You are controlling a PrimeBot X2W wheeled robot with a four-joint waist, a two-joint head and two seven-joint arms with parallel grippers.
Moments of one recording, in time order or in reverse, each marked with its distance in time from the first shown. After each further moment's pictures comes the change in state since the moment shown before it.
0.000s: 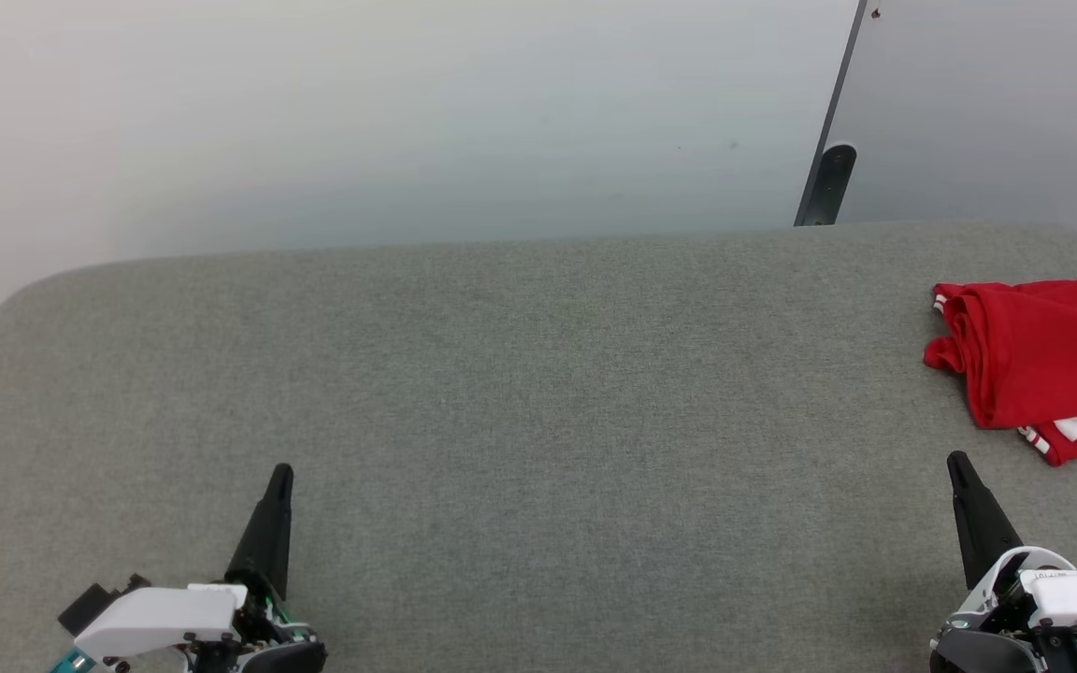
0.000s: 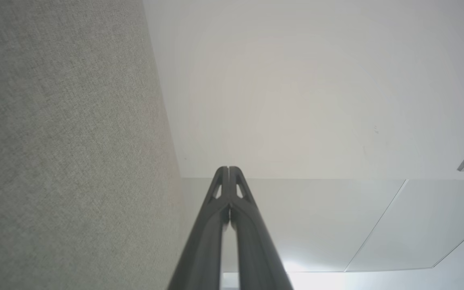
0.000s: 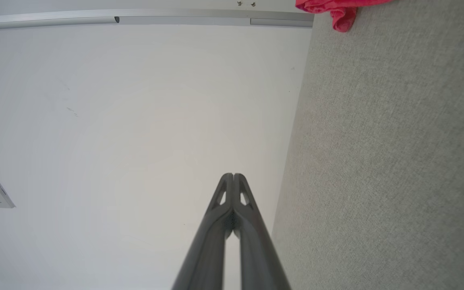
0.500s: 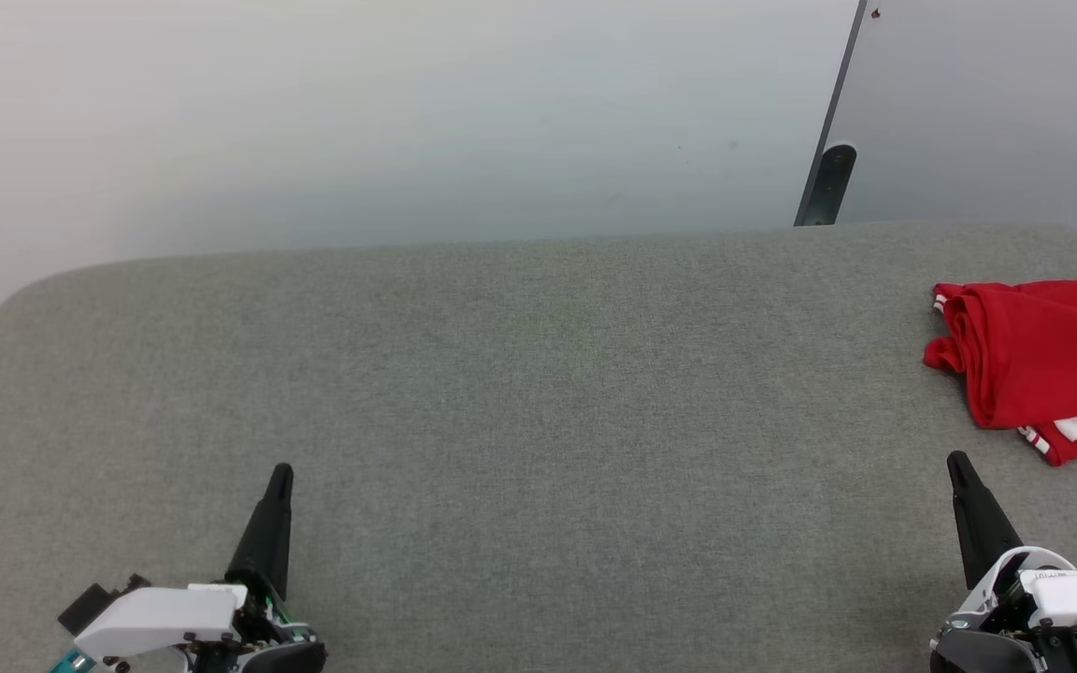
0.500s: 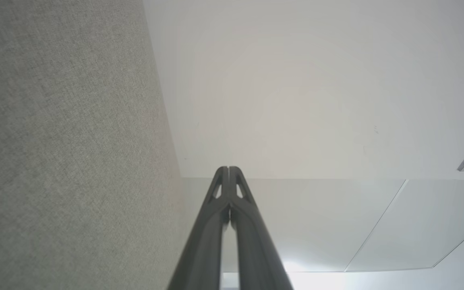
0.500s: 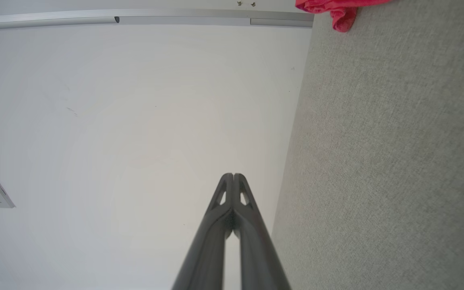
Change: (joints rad) left arm 0.000 0.000 0.000 0.000 0.000 0.000 0.000; right arm 0.000 0.000 0.000 0.000 0.000 0.000 0.000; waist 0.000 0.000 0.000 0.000
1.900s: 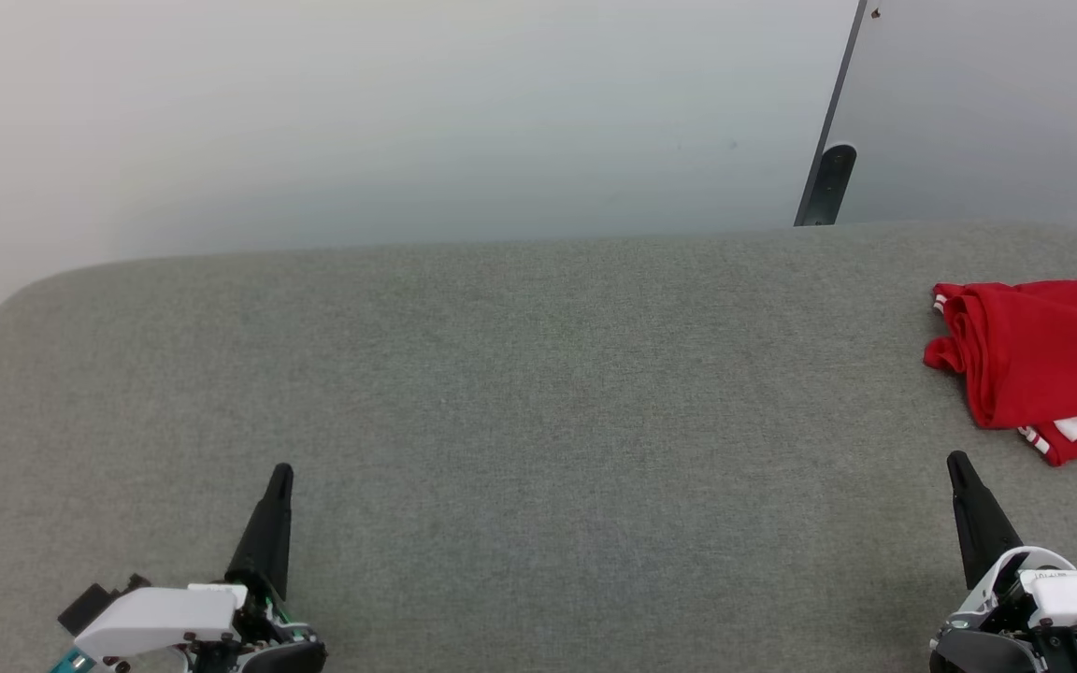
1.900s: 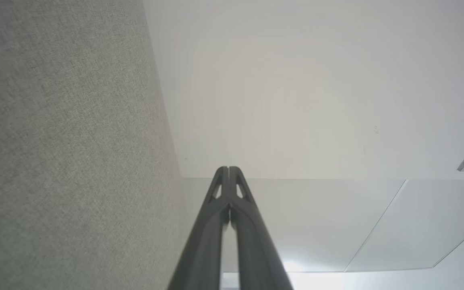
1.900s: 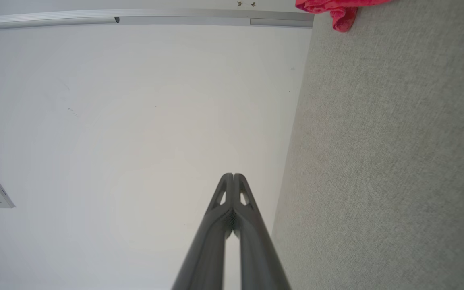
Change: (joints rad) left arm 0.000 0.000 0.000 0.000 0.000 0.000 0.000; right arm 0.000 0.000 0.000 0.000 0.000 0.000 0.000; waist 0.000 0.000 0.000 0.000
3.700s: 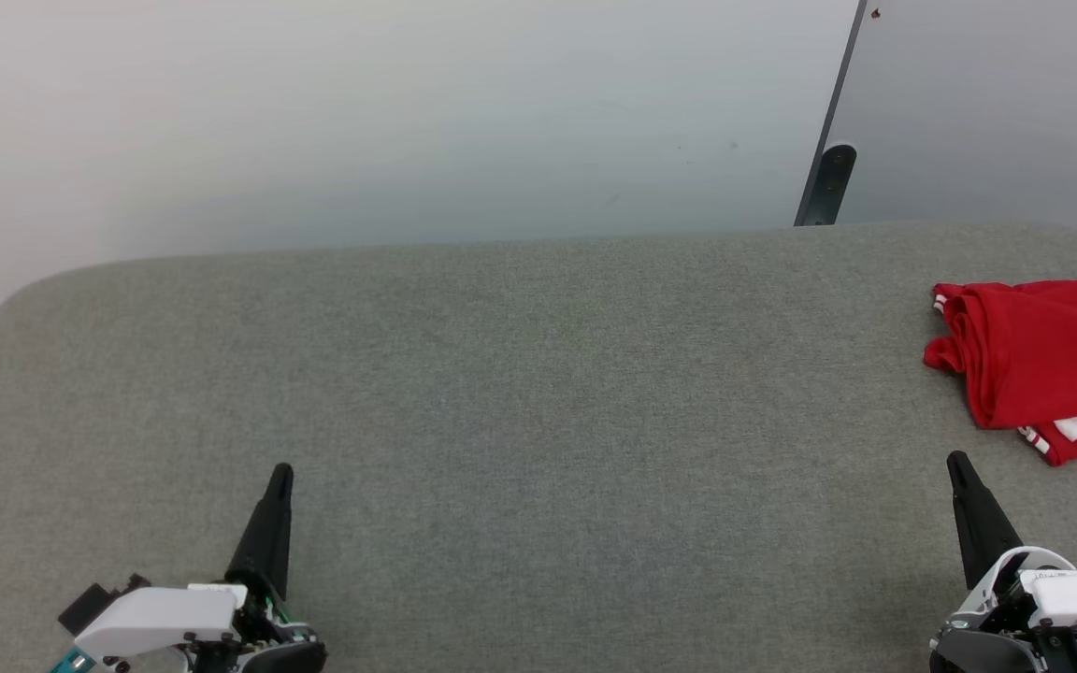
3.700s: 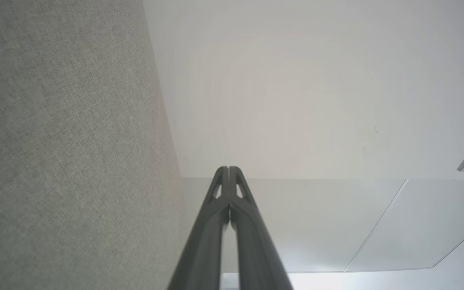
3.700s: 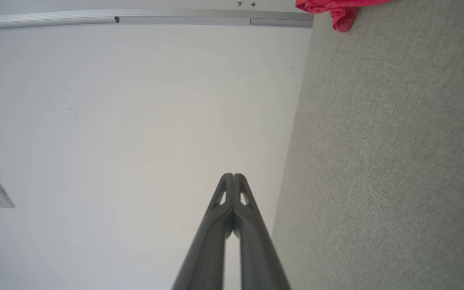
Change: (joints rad) left arm 0.000 0.000 0.000 0.000 0.000 0.000 0.000; right arm 0.000 0.000 0.000 0.000 0.000 0.000 0.000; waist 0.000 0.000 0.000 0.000
